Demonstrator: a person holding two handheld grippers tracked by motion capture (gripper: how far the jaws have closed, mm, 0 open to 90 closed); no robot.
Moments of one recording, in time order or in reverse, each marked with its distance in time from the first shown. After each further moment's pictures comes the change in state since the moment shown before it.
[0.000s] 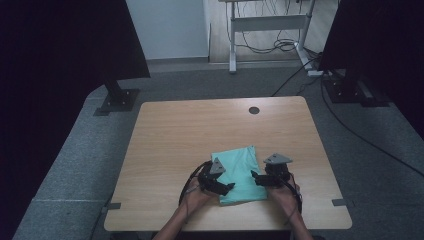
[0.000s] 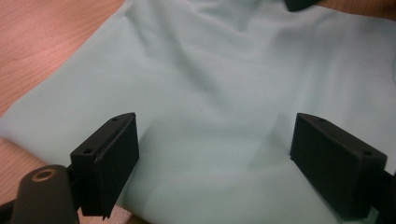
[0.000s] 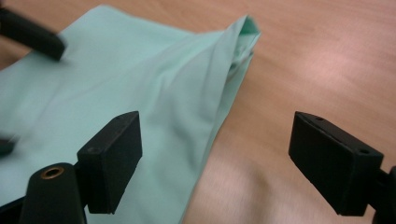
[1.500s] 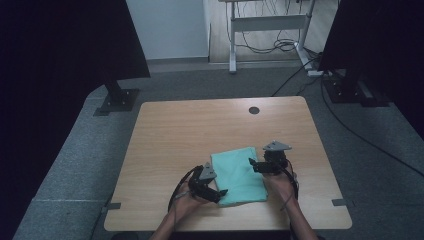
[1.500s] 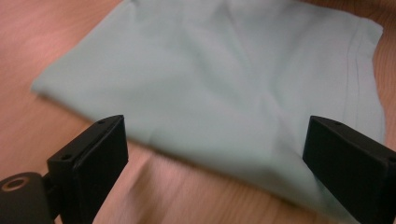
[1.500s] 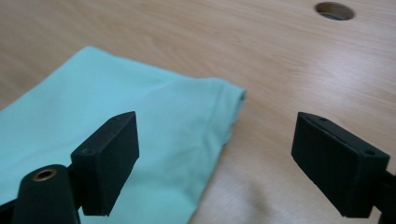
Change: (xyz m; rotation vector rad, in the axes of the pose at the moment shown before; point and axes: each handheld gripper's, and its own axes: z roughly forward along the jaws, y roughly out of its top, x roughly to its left) left arm -0.002 -0.026 -0.044 -0.011 -0.013 -0.058; right arm -0.013 0.021 0.010 -0.046 0.050 0.004
